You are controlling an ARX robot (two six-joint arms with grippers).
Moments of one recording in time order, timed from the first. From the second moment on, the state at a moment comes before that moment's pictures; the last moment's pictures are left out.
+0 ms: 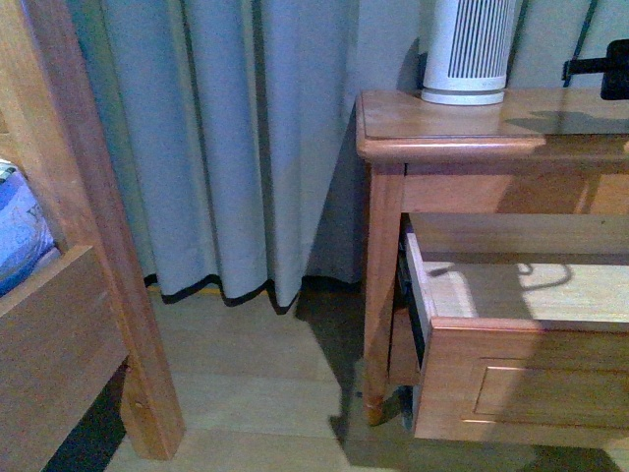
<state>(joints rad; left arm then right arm) 0.00 0.00 0.01 0.00 0.00 0.00 -0.11 2.24 1.97 -0.16 0.46 0.11</state>
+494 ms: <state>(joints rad) 0.00 0.00 0.01 0.00 0.00 0.00 -0.12 2.20 1.91 0.03 0.47 0.11</state>
